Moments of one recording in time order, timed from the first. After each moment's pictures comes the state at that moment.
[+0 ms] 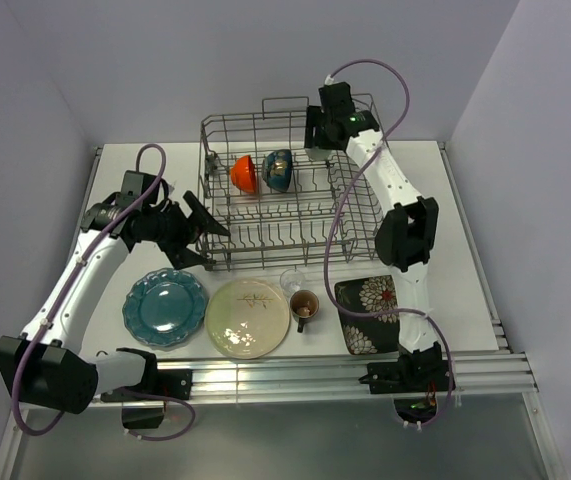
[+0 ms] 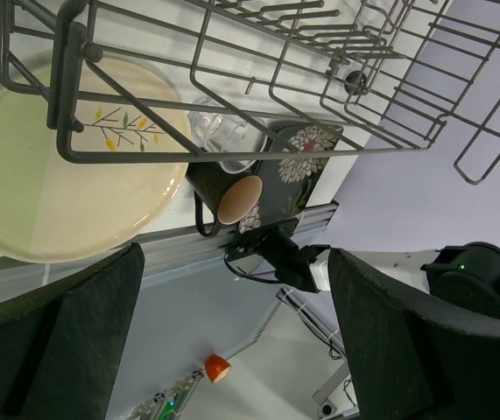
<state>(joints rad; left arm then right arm) -0.23 1.23 1.20 -0.95 0.50 -0.95 0.34 2.27 2.37 -0.82 0.17 0.30</state>
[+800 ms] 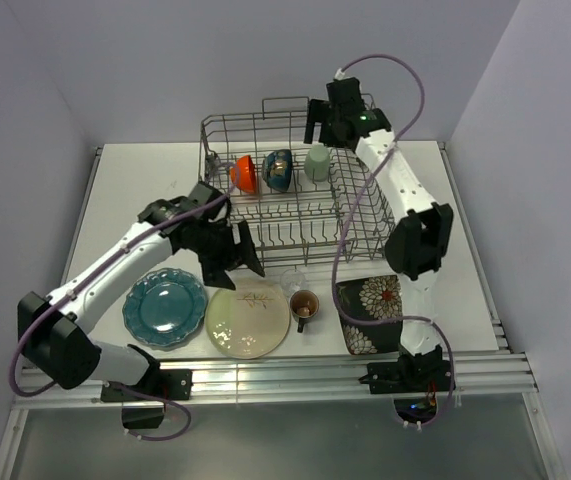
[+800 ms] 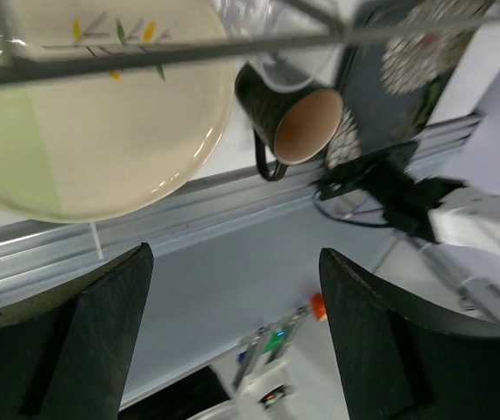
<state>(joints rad) -0.56 1.37 1.26 -1.03 0.39 -0.88 0.34 2.20 2.31 -0.81 0.17 0.35</state>
